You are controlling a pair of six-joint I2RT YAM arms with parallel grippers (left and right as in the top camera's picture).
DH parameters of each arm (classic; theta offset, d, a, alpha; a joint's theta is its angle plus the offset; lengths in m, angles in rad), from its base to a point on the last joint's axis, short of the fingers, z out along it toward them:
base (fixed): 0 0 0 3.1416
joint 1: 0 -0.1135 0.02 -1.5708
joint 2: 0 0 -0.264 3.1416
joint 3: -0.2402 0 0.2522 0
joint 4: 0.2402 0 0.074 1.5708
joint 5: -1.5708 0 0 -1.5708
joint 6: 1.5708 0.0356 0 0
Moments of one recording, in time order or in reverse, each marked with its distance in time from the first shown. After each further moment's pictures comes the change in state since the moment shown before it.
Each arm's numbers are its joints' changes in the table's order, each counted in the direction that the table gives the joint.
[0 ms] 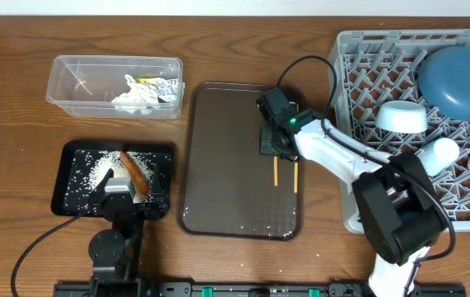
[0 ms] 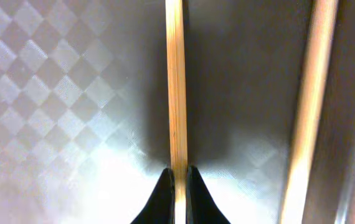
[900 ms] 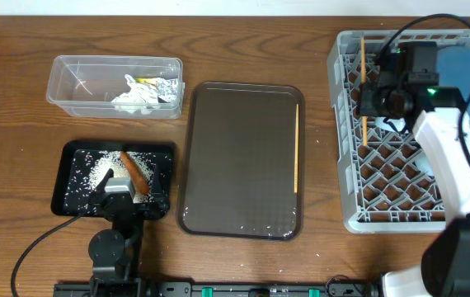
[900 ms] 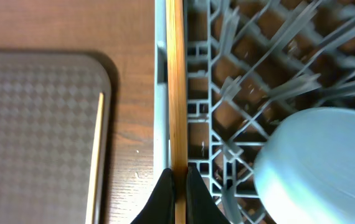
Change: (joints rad) left arm 0.000 0.000 0.000 0.000 0.000 0.000; right arm 0.535 0.294 -0.063 0.121 0.177 -0.527
